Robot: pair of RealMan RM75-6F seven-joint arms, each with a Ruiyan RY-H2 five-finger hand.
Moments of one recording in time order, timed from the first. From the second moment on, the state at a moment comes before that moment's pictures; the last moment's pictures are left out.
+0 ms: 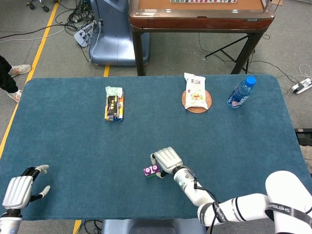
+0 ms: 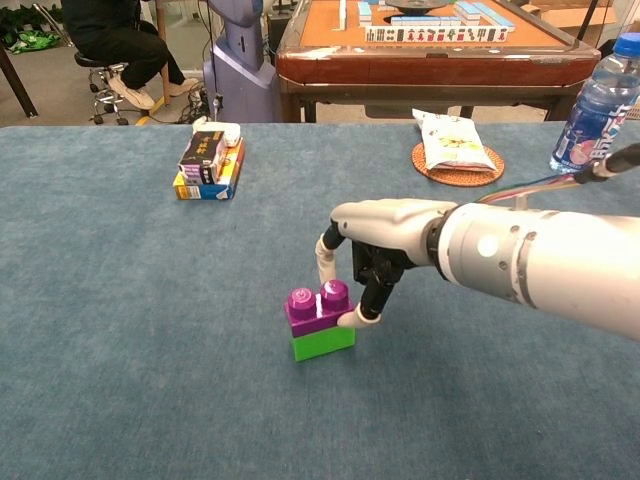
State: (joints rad) left arm -0.06 -1.27 0.02 -1.48 1.51 1.45 0.01; right arm 0.98 -1.62 0.12 -1.80 -0.60 1.00 -0.67
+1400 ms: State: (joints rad) left arm -0.49 -1.33 -0.35 -1.98 1.06 1.03 -0.19; right arm 0.86 -1.26 0.30 -2.03 -0.89 1.05 -0.28
